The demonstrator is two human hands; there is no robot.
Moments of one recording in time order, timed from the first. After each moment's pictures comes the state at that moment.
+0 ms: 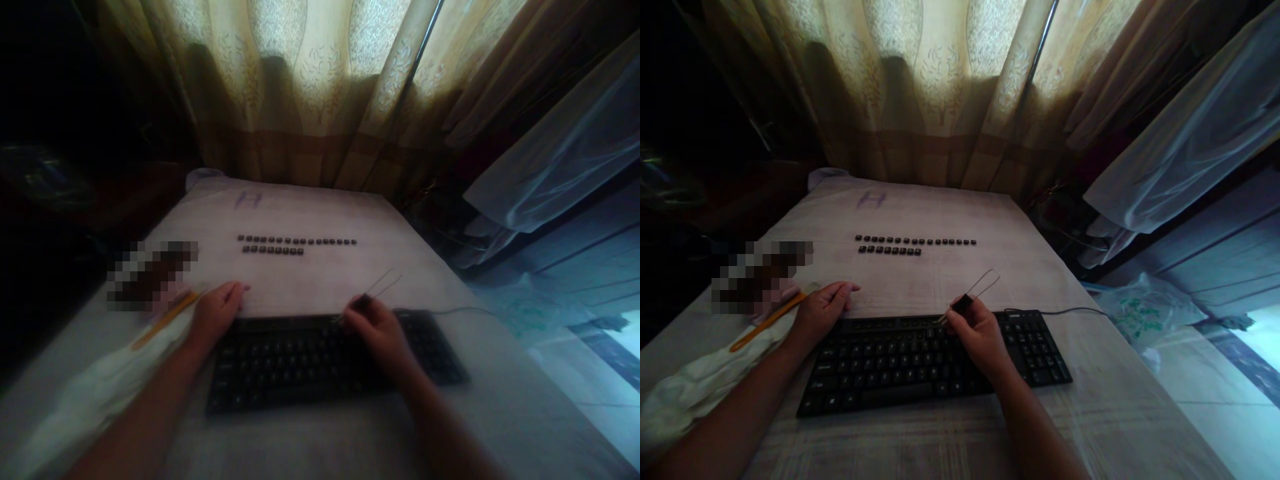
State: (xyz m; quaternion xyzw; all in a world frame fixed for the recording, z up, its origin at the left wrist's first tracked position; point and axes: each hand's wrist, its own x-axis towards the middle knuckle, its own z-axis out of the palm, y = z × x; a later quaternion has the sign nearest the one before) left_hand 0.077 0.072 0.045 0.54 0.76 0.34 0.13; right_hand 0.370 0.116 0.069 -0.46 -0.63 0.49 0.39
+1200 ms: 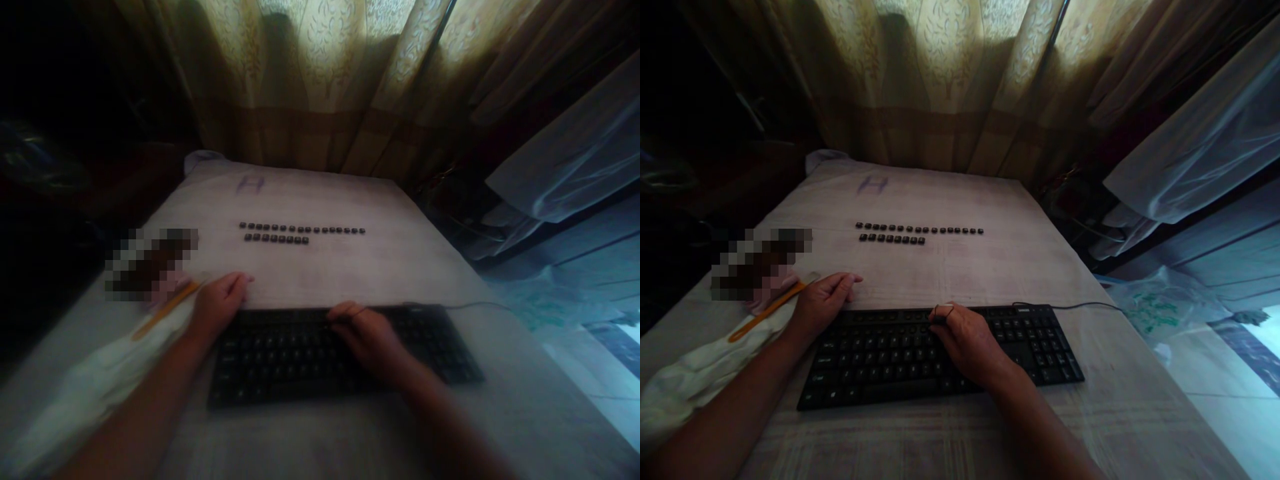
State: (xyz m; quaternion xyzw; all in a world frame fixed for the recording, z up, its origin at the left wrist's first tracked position) left_hand 0.079 0.069 0.046 0.55 0.75 0.33 0.14; right_hand 0.366 0.117 0.061 -0.28 -0.88 0.27 0.27
